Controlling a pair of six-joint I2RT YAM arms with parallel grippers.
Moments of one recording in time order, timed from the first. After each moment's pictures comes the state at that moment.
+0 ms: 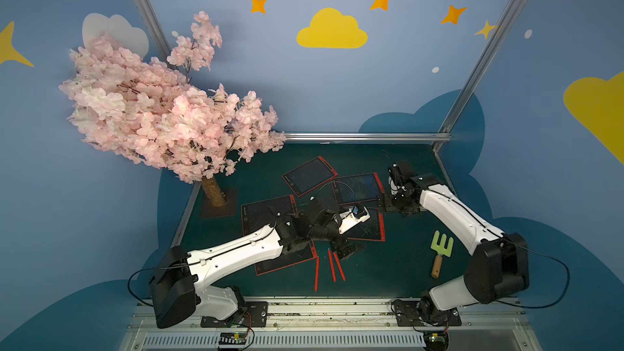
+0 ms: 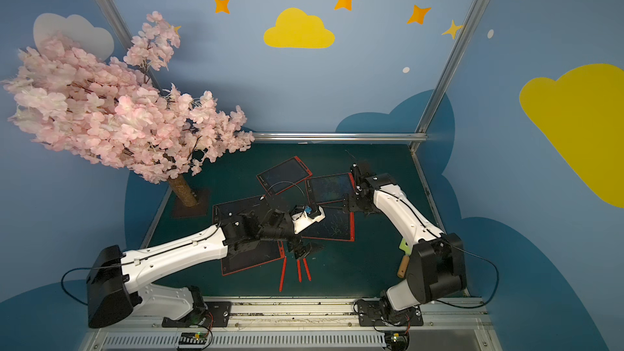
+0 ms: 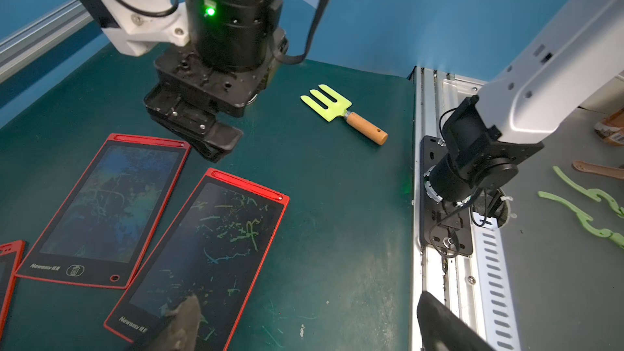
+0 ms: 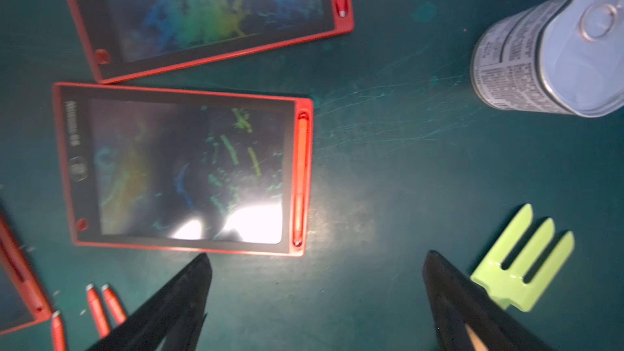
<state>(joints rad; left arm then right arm) -1.00 1.36 1.04 -0.25 0.26 0.12 0.37 1.45 1.18 -0.98 0.07 0.30</state>
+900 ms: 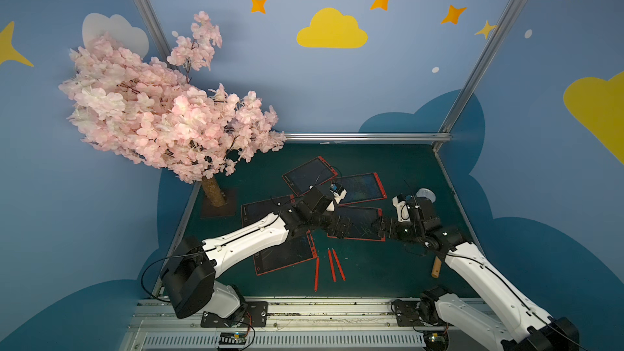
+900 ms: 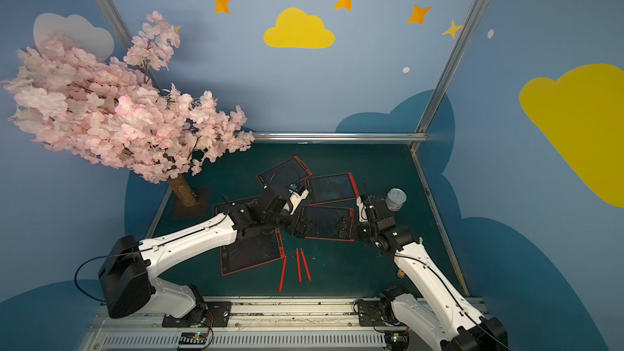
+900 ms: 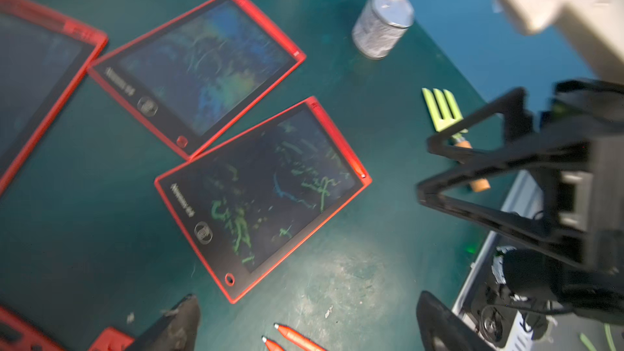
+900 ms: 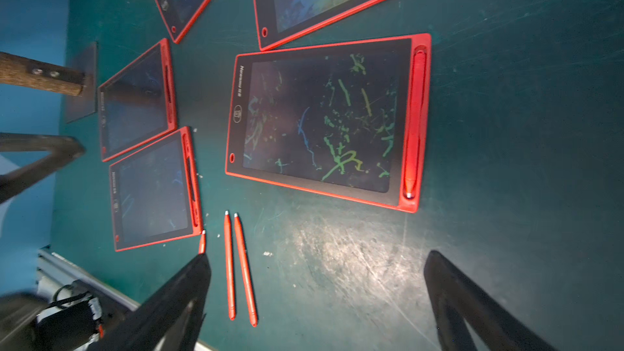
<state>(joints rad) -0.85 1.47 1.06 -0.35 0.11 -0.37 0.41 0.91 0.66 -0.63 -0.23 0.50</state>
